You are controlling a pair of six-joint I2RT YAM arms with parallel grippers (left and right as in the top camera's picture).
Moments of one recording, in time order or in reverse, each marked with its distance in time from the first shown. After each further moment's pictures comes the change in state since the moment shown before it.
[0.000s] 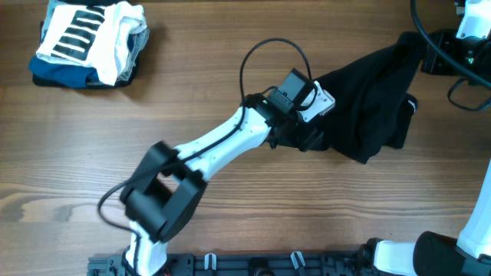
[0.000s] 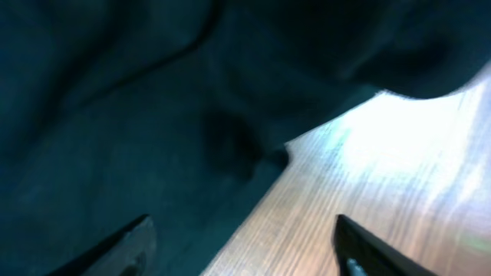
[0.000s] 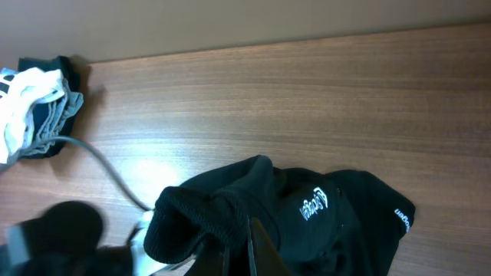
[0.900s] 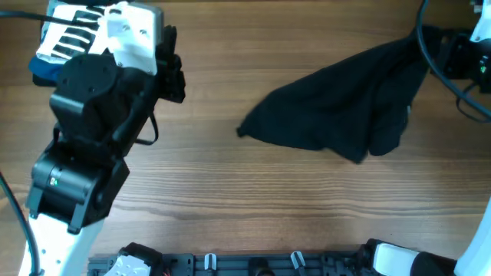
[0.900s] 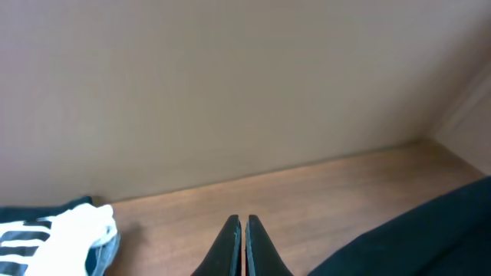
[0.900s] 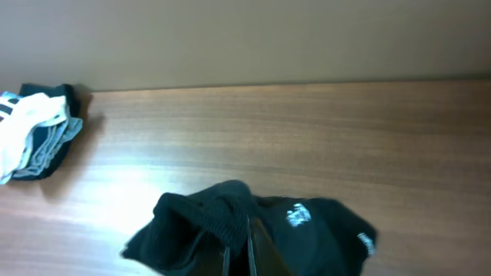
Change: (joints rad) left arm 0.410 -0.908 0.000 -0.097 -0.373 -0.133; right arm 0.000 -0.105 0.000 0.051 0.025 0.003
